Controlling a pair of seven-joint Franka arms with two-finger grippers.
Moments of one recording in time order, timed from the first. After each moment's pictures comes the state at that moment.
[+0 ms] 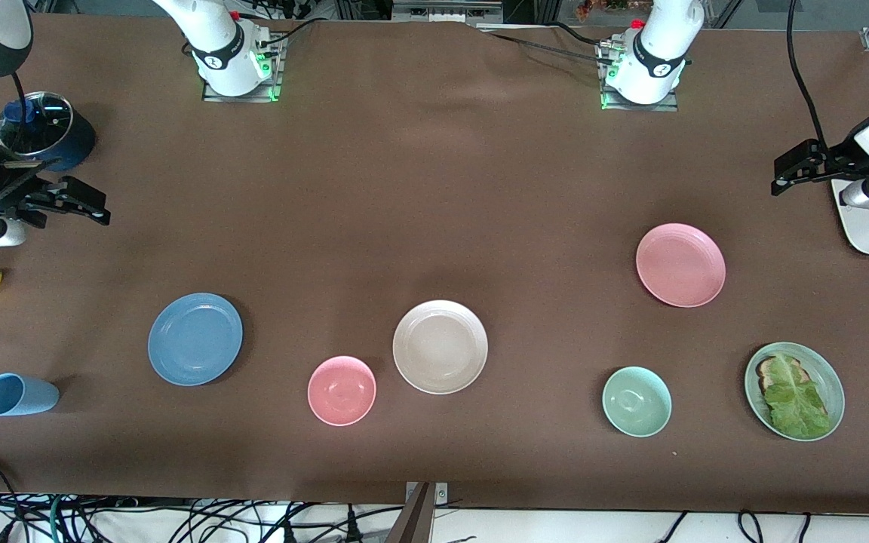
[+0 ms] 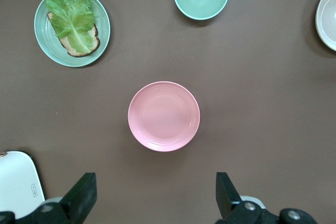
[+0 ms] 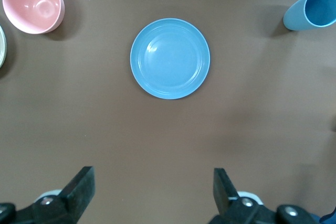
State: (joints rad) left arm 0.09 0.00 -0.08 -1.63 0.01 1.59 0.15; right arm 0.00 0.12 0.02 -1.55 0.01 1.66 -0.04
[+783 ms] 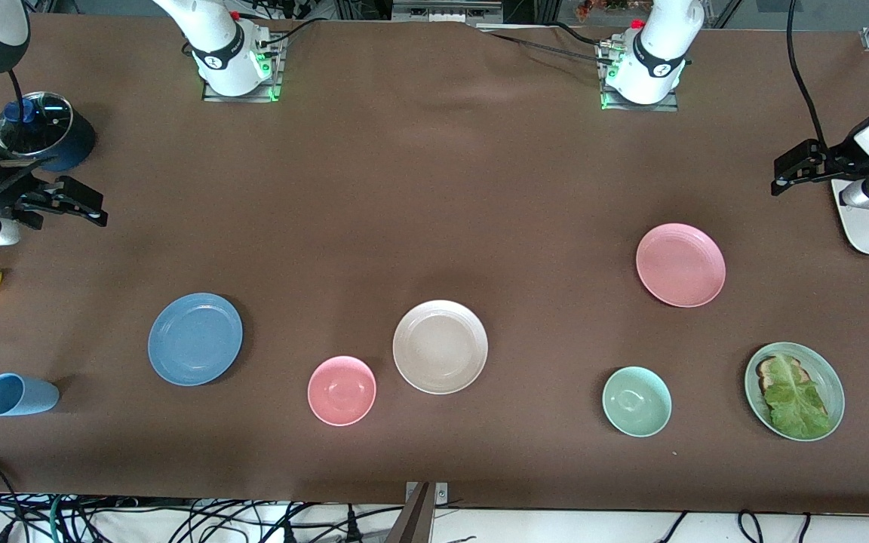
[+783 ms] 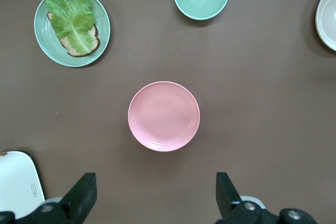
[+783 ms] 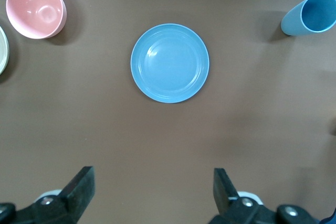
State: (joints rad) left arm 0.09 0.00 -0.08 -1.63 0.01 1.59 0.15; right arm 0.00 0.12 0.02 -1.55 0.01 1.67 -0.04
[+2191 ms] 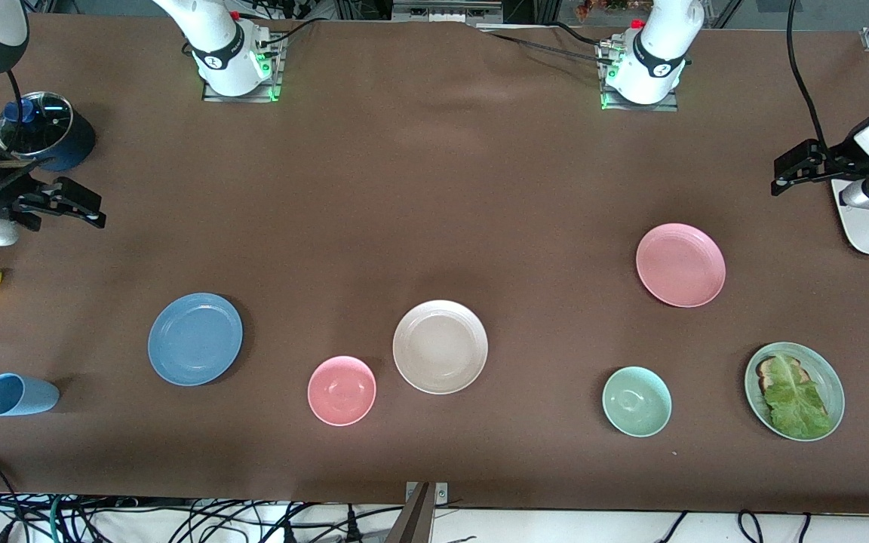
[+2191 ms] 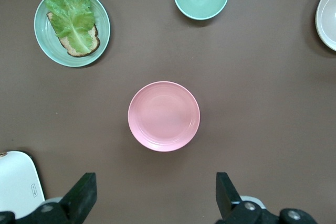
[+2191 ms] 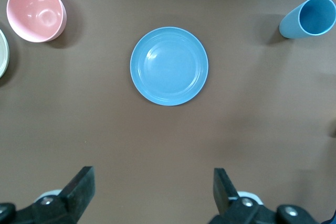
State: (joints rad) left arm 0.09 0.00 -0.08 -1.63 0.01 1.59 0.15; right arm 0.00 0.12 0.02 -1.55 0.01 1.68 -0.04
